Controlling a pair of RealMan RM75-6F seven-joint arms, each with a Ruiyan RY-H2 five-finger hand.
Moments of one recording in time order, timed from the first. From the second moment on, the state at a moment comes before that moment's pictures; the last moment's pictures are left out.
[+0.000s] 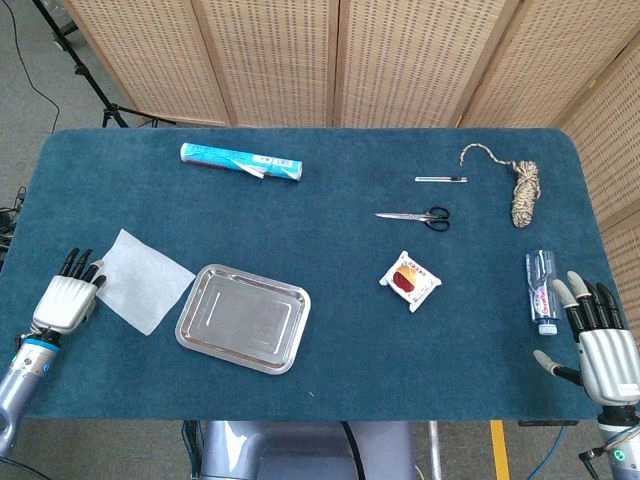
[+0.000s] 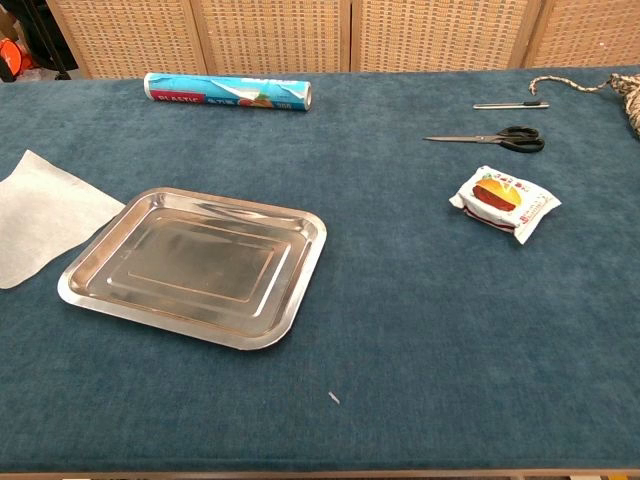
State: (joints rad) left arm -0.37 -1.71 0.06 -0.36 1.60 1.22 -0.20; right arm 0.07 -1.18 0.07 -1.47 -1.60 1.60 0.07
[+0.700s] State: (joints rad) left arm -0.37 -1.75 0.05 -0.31 1.58 1.23 -0.22; right arm 0.07 -1.18 0.07 -1.47 -1.60 1.60 0.07
